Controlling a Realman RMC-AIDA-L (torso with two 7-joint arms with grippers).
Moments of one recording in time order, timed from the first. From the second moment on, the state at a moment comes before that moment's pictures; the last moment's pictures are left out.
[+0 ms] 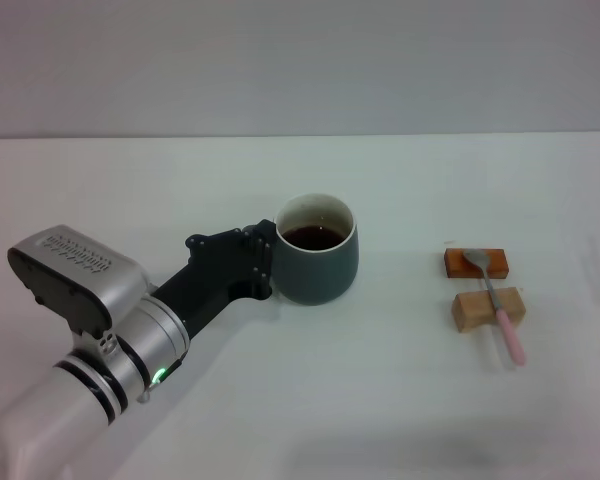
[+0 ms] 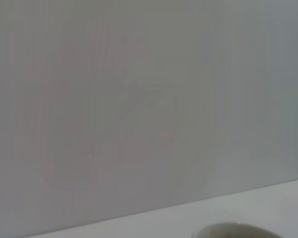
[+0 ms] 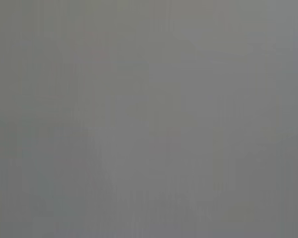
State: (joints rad) left arm -0.38 -2.08 2.28 0.51 -0.32 0.81 -0.34; right arm -0.16 2.07 1.10 1.05 -2.57 -0.95 -0.31
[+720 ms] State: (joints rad) left arm -0.29 -2.04 1.88 0.52 -0.32 0.86 -0.33; right arm -0.27 2.08 0.89 1.10 -2.54 -0.93 -0.31
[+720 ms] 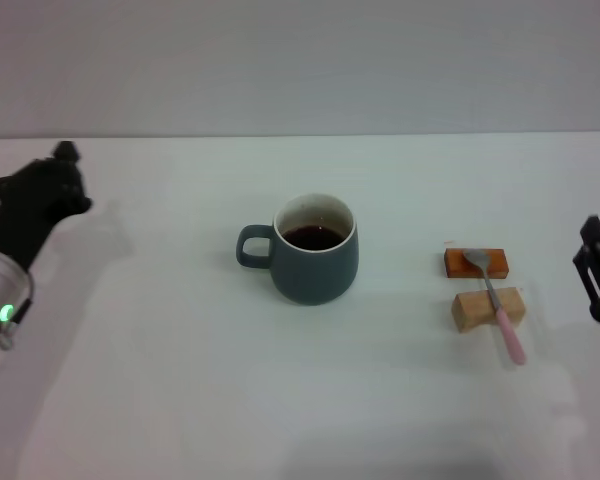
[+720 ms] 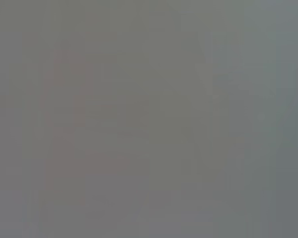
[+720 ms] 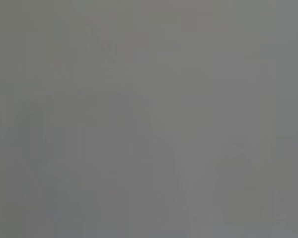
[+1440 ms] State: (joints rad) left arm -0.26 -2.04 1.80 0.52 -0.31 0.91 -0.29; right arm -0.25 2.07 0.76 0.99 -2.45 -0.91 -0.30
